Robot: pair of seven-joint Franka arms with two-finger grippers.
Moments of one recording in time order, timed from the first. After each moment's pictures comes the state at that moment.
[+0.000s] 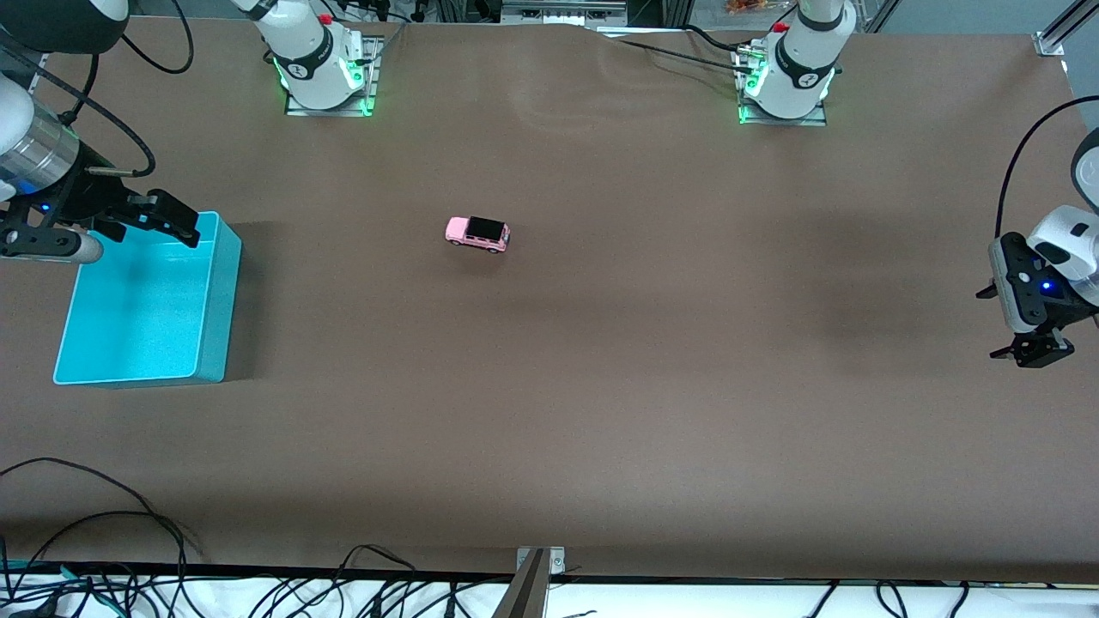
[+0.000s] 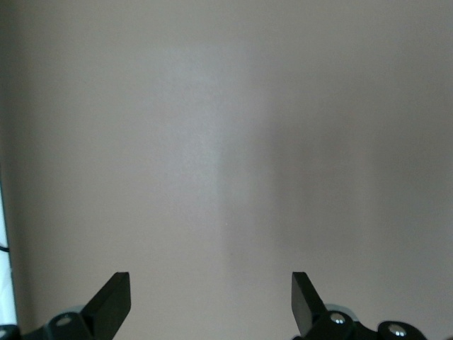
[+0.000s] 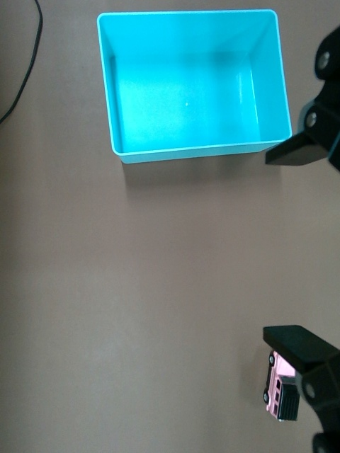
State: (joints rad) left arm 0.14 0.25 0.06 -1.72 -0.02 2.03 1.80; right arm -0.05 0.07 0.16 -1.58 -0.04 1.67 0.17
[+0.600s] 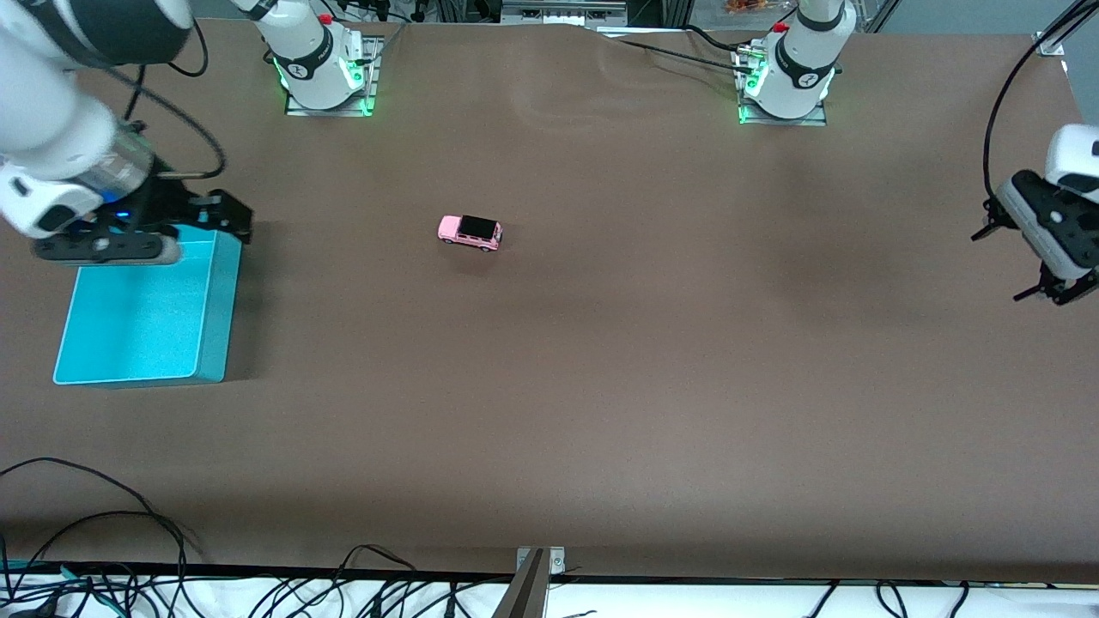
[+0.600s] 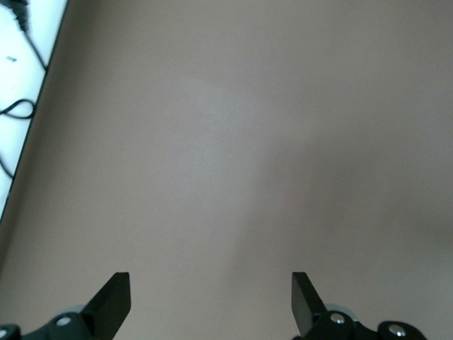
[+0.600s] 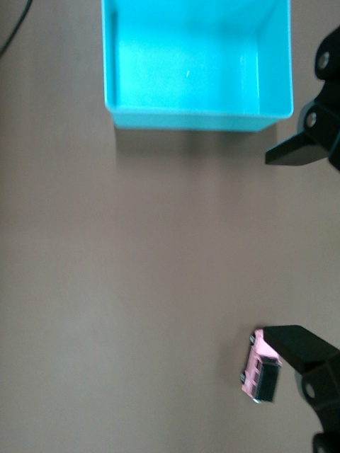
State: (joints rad) left arm 0.08 0.00 0.05 -1.80 -0.02 1.87 1.33; right arm -0.05 0.08 0.26 -1.63 -0.04 1.68 0.17
